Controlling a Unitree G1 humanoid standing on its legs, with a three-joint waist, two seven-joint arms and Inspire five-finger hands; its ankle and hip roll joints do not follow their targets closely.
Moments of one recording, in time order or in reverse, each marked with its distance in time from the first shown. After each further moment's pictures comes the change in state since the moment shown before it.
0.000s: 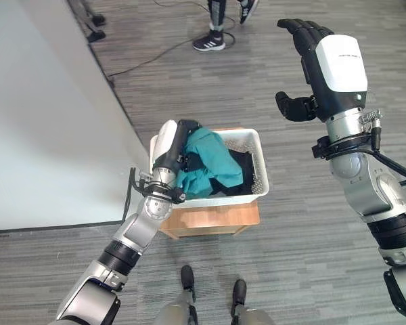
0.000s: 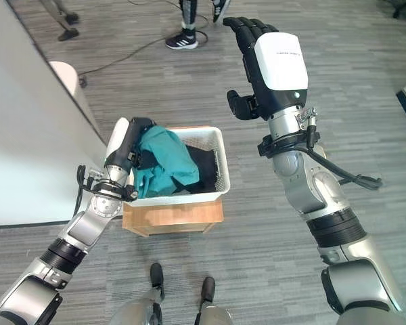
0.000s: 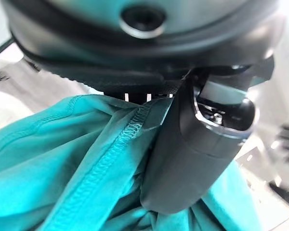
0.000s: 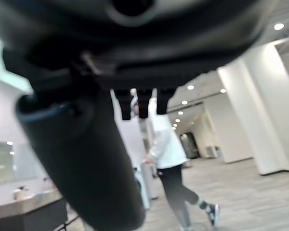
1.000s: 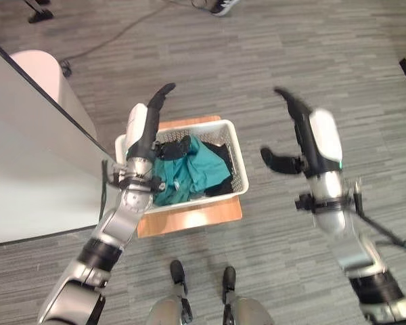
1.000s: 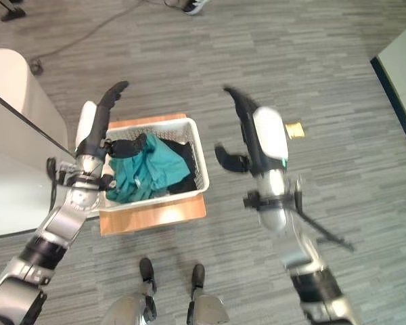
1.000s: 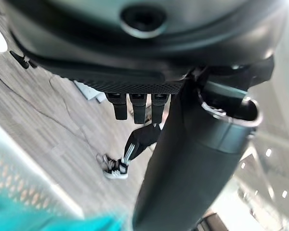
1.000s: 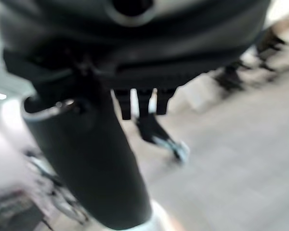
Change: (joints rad) left arm 0.162 0.121 0.192 -0.253 -0.097 -0.086 0.041; right arm 0.627 0.218 -0.181 -0.099 0.109 -0.086 0.022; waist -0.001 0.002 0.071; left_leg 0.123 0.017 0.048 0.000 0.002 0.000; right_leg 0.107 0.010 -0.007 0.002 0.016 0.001
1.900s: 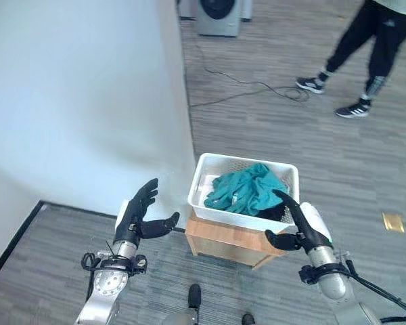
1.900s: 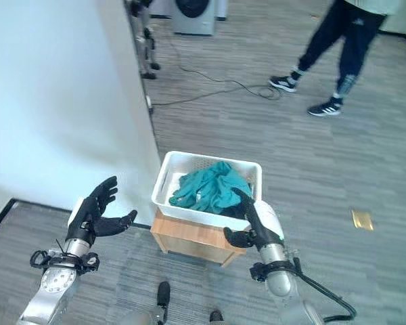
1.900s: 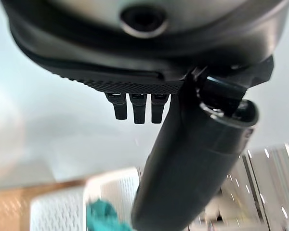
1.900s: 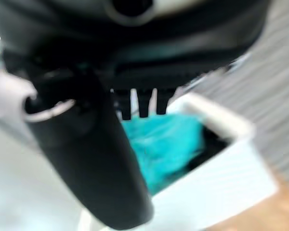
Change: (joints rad) left arm 0.539 -0.089 0.081 -0.022 -0.352 -0.108 -0.233; right arm 0.243 0.095 0.047 0.032 0.048 -0.033 0.097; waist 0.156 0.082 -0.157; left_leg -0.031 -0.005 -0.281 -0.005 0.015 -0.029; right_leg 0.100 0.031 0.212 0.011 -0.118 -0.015
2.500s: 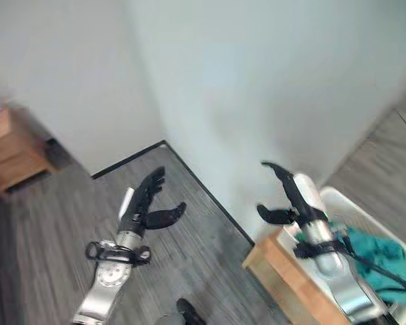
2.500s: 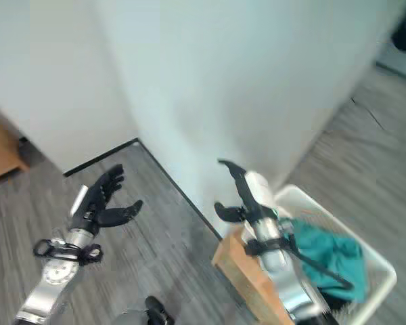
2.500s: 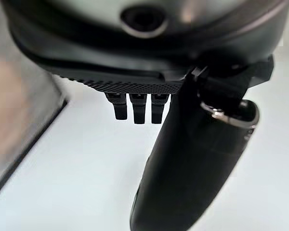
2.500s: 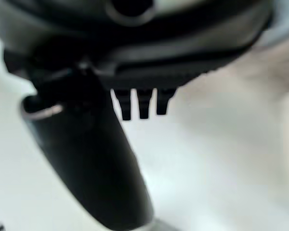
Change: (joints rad) left arm -0.077 0.055 0.011 -0.043 -0.036 -0.007 0.016; right arm -0.302 -0.066 0.074 -0.017 -0.005 -0.013 -0.074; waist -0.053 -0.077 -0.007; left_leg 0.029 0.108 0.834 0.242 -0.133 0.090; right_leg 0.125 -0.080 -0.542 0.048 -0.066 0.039
